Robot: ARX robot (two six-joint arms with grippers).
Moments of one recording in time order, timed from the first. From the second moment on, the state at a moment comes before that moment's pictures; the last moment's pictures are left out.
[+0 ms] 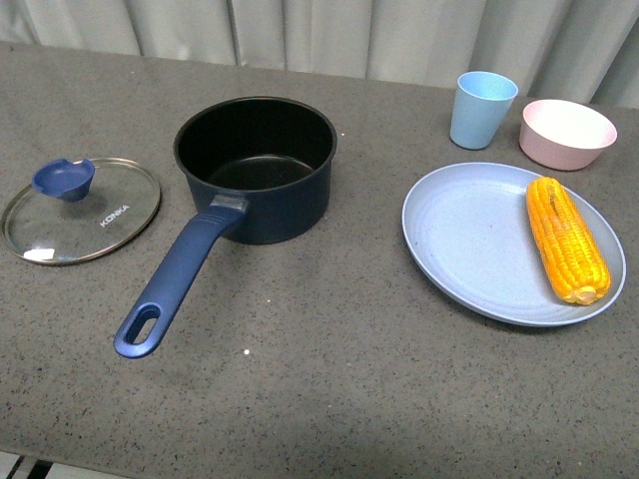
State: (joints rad) left arm 0.00 0.34 0.02 0.34 0.00 -0.01; right arm 0.00 0.00 0.01 0.00 0.00 0.00
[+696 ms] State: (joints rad) left arm 0.00 0.01 0.02 0.00 0.00 -0.01; right arm 0.00 0.00 0.01 0.00 0.00 0.00
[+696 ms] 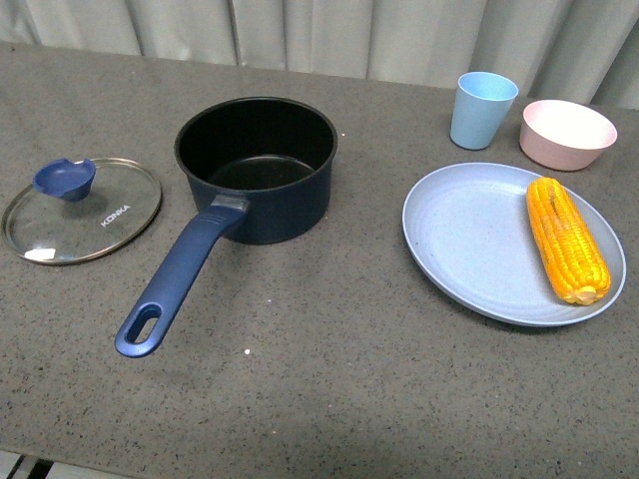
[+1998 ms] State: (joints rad) left arm 0.00 0.00 0.02 0.00 0.00 -0.01; right arm 0.09 1.96 0.89 0.10 0.08 -0.01
